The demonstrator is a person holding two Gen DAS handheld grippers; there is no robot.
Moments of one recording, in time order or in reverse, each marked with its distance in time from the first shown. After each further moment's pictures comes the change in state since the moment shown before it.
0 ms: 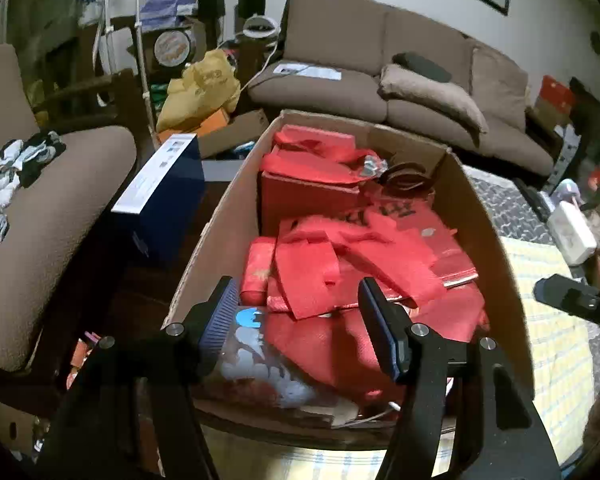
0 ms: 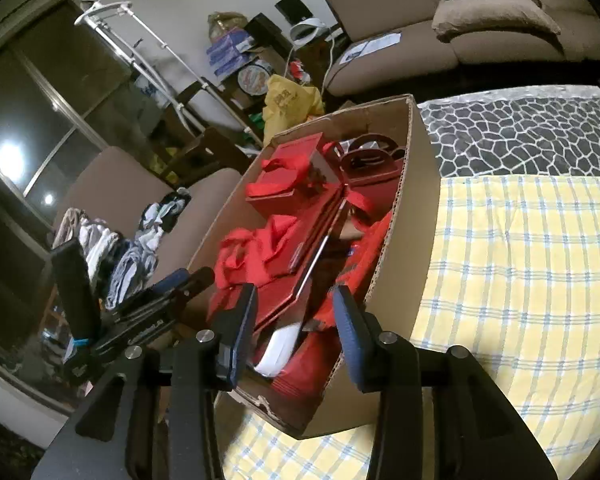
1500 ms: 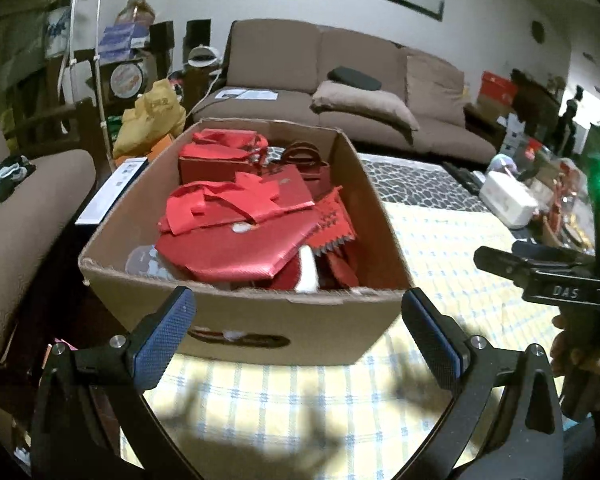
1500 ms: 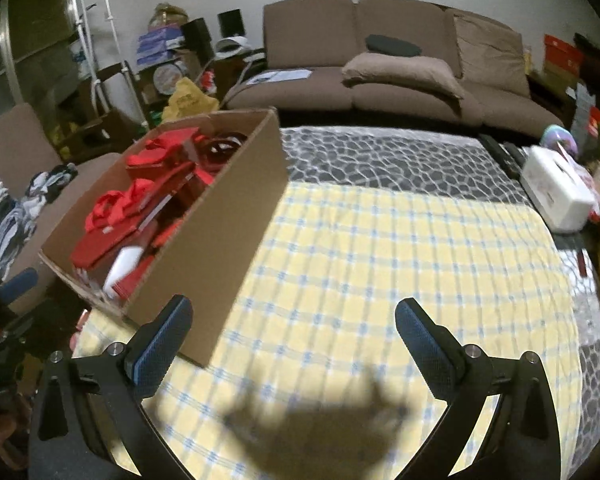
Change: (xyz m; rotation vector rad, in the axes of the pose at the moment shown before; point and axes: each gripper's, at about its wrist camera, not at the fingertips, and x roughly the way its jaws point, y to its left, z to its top) left arm -0.083 -0.072 -0.089 0.114 -0.118 -0.163; right arm -0.065 -0.035 -0.069 -0.161 -0.091 -0.515
